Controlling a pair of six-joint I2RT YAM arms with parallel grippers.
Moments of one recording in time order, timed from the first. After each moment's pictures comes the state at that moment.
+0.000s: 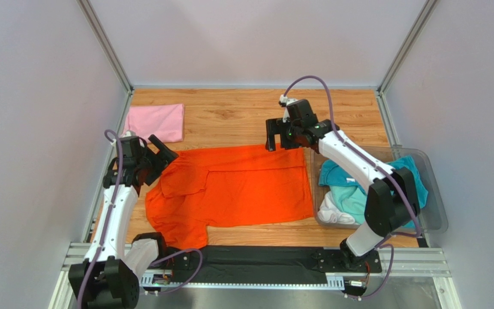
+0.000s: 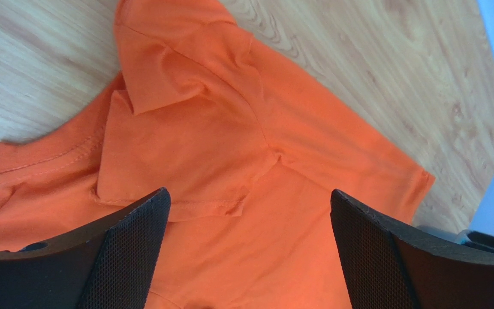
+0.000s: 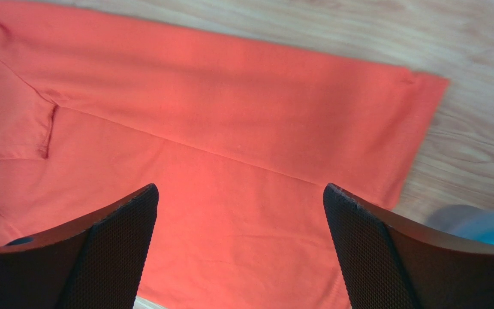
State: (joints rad) left arm 0.12 0.93 0.76 -0.58 0.14 -0.72; right arm 0.49 1.59 1.30 -0.53 -0.07 0.29
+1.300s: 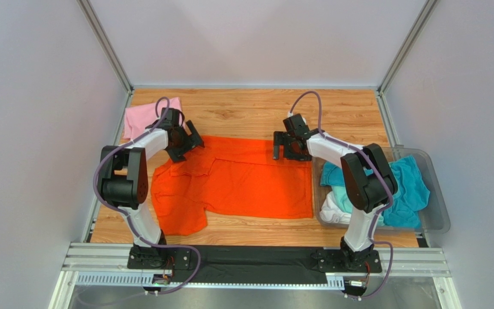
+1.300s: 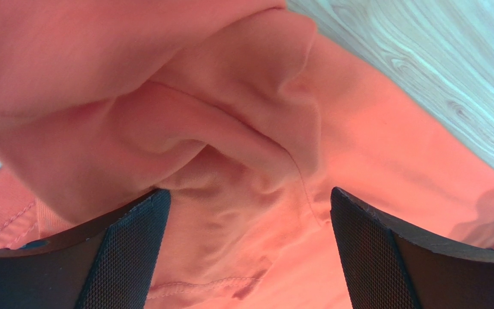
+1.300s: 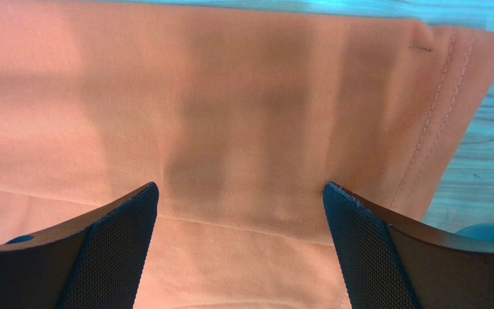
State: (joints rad) left arm -0.08 1.80 1.13 -0.39 0.12 -0.66; right arm 0.43 1.86 1.19 -0.37 0.11 0.44
